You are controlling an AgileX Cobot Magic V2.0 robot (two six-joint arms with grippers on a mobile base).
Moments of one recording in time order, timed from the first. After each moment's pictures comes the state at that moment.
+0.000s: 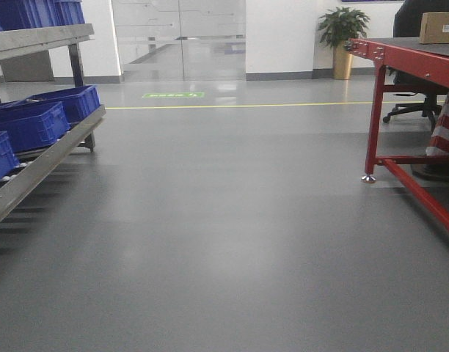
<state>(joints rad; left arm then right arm) 0.01 0.00 0.00 -0.01 0.05 0.05 0.00 0.00 0.00 0.15 -0.02 -0.08</state>
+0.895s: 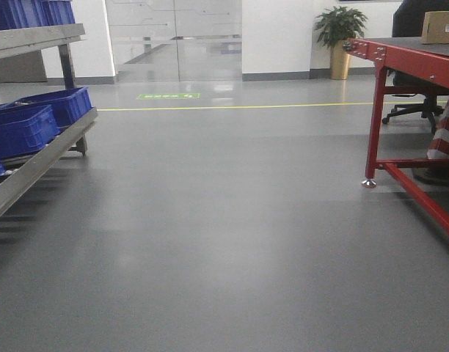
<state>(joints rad) 0.01 0.00 0.00 -0.01 0.05 0.05 0.00 0.00 0.00 0.15 -0.02 -0.08</state>
